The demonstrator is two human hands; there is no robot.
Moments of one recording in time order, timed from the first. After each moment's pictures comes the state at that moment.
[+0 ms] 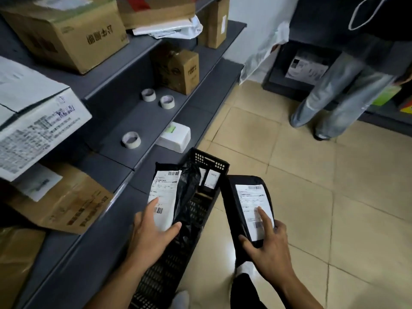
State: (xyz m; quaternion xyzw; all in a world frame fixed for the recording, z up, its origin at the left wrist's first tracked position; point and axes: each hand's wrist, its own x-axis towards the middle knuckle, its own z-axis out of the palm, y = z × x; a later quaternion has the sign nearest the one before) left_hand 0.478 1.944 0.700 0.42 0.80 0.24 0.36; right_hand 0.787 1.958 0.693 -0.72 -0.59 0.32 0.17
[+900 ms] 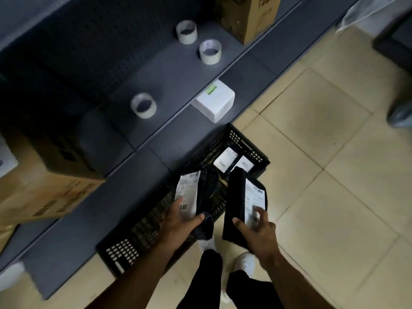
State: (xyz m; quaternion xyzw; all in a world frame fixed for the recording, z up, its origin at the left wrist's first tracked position) left_hand 0.505 2.154 0.516 0.13 0.81 0.26 0.50; right_hand 0.731 2.239 0.496 -0.68 -0.47 0.56 0.03
